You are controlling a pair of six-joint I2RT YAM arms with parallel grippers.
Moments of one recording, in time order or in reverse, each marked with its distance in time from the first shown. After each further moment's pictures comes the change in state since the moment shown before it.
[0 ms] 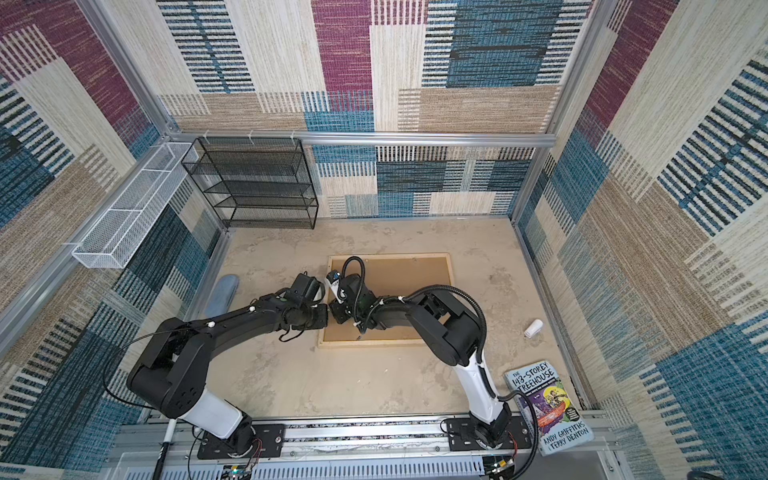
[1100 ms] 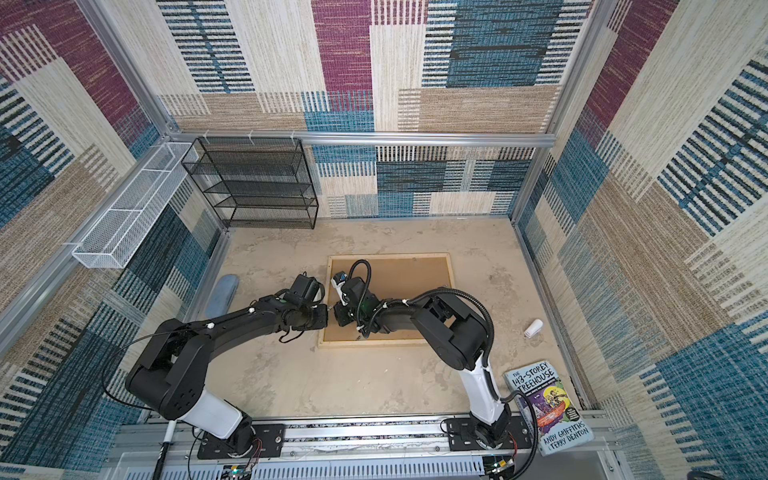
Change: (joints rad) left arm -0.001 -0.007 -0.016 0.019 -0.010 -0.019; right arm 0.014 -0.072 -0.071 -0.013 -0.016 0.146
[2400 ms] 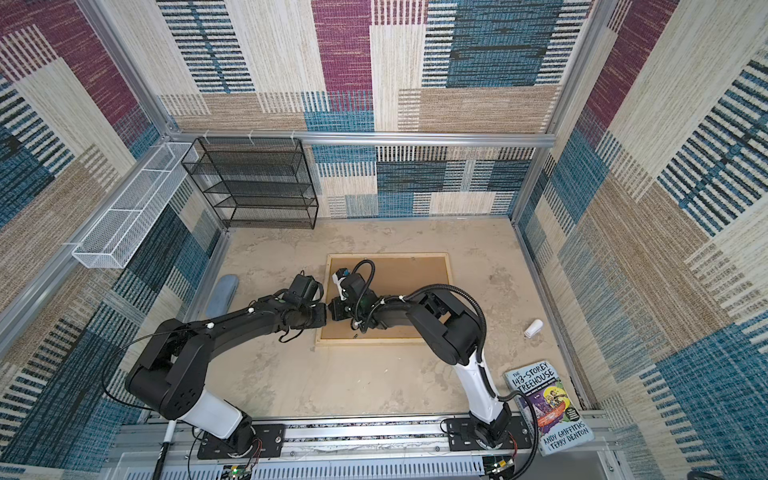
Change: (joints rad) left arm 0.005 -0.003 -0.006 0.014 -0.028 0.003; right arm -0.048 0.058 0.057 0.024 -0.114 0.226
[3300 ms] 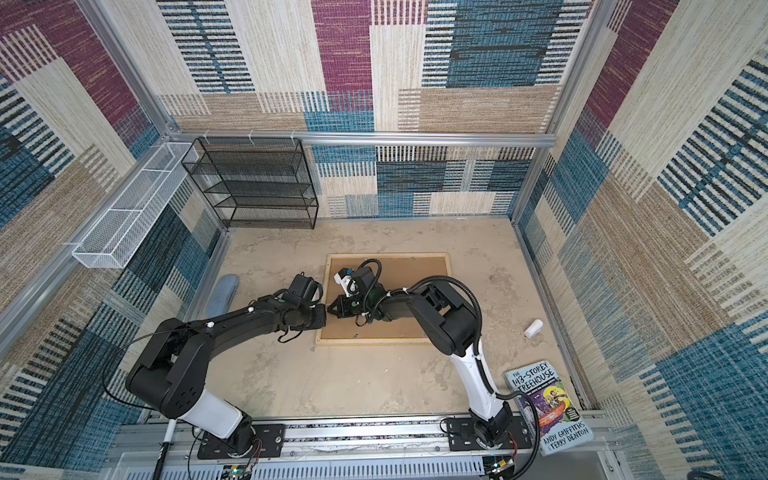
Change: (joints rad) left arm 0.014 0.003 0.000 -0.011 0.023 -0.001; right arm -0.063 0.078 0.047 0.037 -0.330 0.051
